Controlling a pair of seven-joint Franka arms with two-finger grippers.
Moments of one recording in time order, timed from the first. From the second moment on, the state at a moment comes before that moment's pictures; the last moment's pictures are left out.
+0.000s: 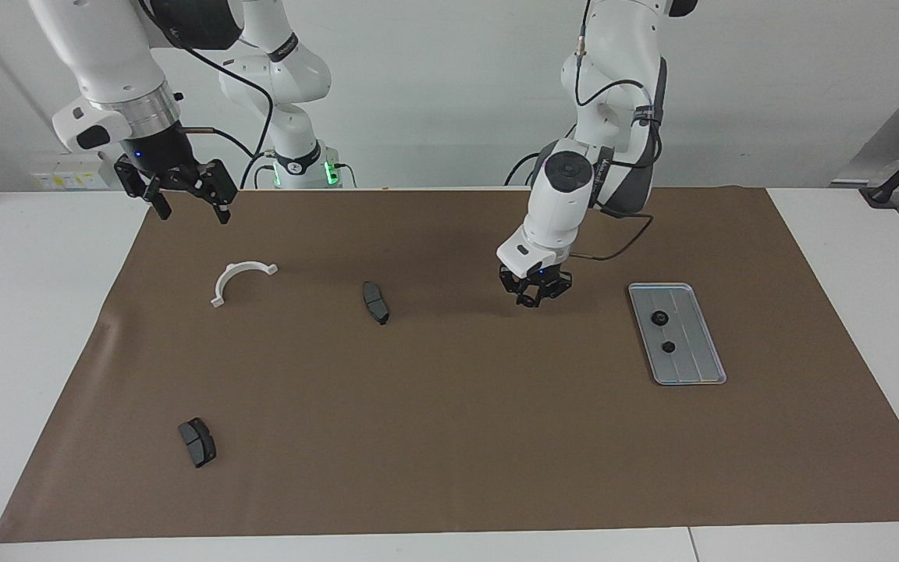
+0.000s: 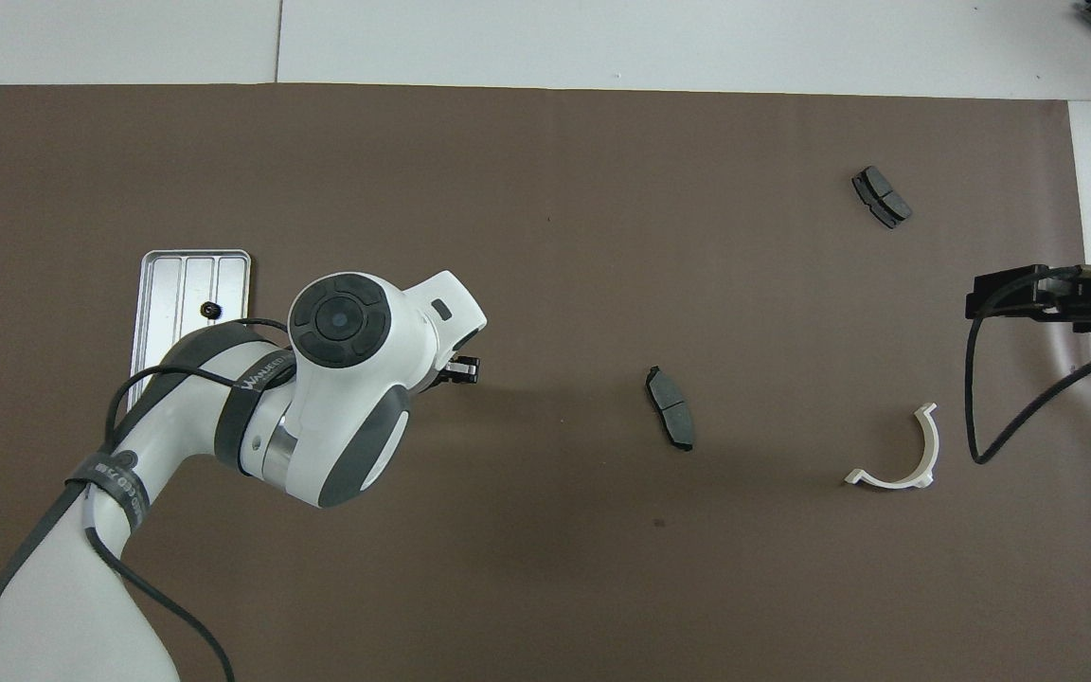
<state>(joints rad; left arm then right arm) -0.54 0.21 -0.02 -2.01 -0.02 2.24 -0.37 0.08 -0.09 -0.07 -1.73 -0.01 1.70 0.15</state>
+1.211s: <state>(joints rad) -0.65 0.46 -0.02 -1.70 -0.14 2.33 -0.67 0.15 0.08 -0.06 -1.74 0.09 1.89 0.17</state>
